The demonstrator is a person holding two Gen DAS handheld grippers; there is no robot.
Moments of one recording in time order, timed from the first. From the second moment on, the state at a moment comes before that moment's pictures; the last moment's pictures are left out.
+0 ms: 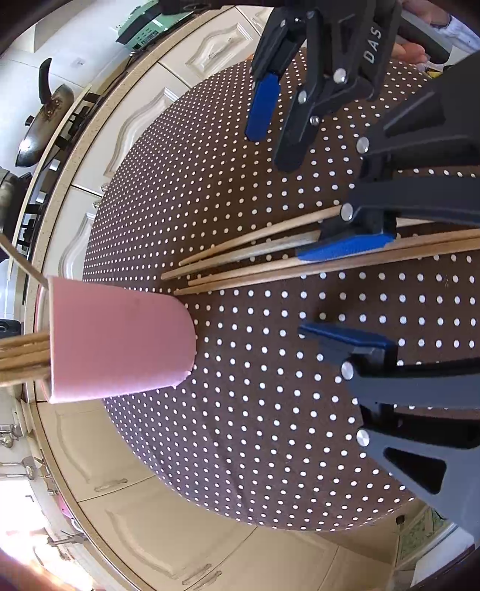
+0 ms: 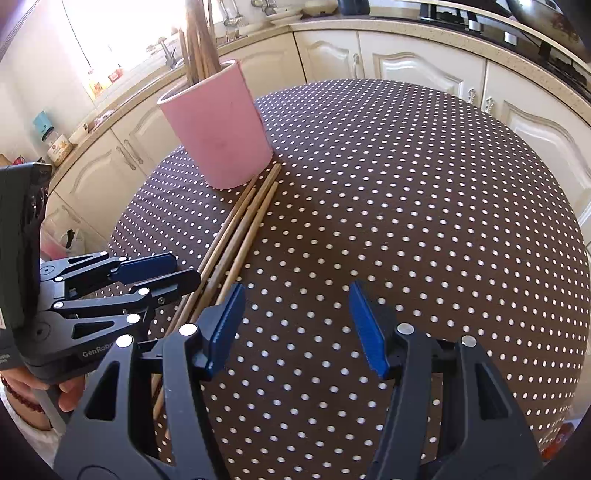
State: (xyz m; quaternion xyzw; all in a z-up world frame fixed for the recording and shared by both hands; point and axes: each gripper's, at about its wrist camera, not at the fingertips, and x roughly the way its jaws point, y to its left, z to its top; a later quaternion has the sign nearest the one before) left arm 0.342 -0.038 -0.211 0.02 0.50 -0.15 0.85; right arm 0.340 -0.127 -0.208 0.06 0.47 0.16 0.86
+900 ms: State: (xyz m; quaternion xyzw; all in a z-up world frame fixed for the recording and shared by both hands) left arm 0.330 -0.008 -0.211 0.05 0.50 -0.14 0.85; right arm 0.373 -0.043 -0.214 -0.09 0.54 0.11 0.83
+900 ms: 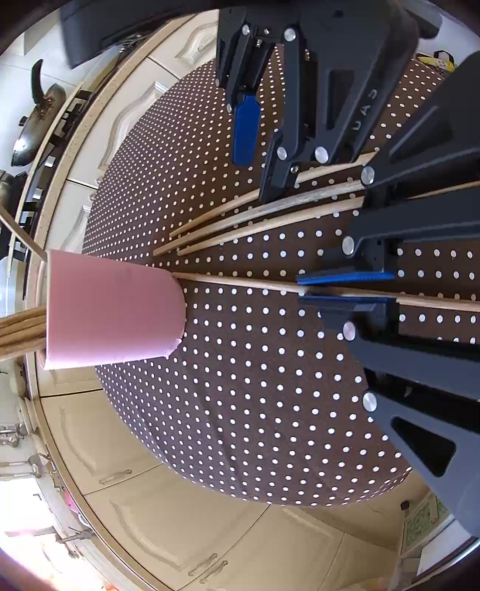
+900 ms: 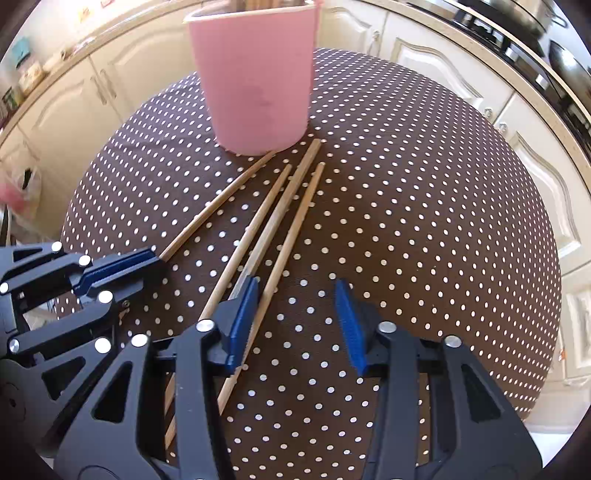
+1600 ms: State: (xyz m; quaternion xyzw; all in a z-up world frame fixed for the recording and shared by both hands) left arm 0.367 -0.041 -0.204 0.10 0.54 -0.14 0.82; right arm 0.436 -0.039 -0.213 -0.12 0.61 0.16 0.77
